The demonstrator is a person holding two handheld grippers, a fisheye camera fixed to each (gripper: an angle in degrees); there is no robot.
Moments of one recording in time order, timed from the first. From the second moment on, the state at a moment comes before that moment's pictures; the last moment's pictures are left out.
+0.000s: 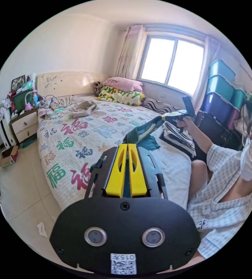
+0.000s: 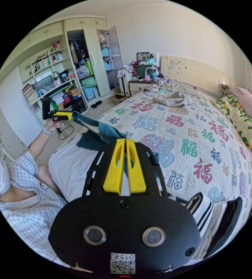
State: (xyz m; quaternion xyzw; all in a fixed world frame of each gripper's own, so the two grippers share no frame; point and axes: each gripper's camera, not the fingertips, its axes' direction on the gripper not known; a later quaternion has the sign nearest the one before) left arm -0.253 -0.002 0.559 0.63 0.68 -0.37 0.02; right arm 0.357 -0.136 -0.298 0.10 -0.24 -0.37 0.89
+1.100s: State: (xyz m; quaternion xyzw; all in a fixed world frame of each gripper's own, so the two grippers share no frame) left arm -0.141 0.156 0.474 0.45 0.75 -0.46 0.14; right arm 0.452 -0.005 -0.278 0.06 -0.10 -0.25 0.96
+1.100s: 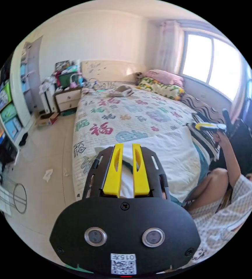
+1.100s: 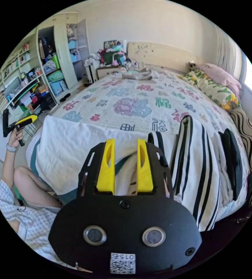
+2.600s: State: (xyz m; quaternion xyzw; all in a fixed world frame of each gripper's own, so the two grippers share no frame) left arm -0.047 0.136 0.535 0.41 0.77 -0.49 -0.02; right arm 0.483 -0.104 -0.270 0.09 -0.24 -0.21 0.94
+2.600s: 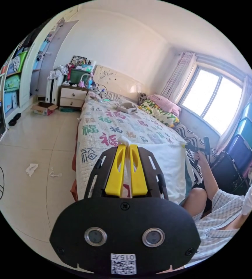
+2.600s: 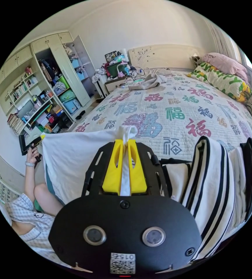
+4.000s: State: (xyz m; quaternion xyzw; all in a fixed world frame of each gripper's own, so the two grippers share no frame) left arm -0.182 0.227 0.250 0.75 0.59 -0.16 0.24; right arm 0.448 -0.111 -0.193 -0.13 -0.19 -0.40 0.89
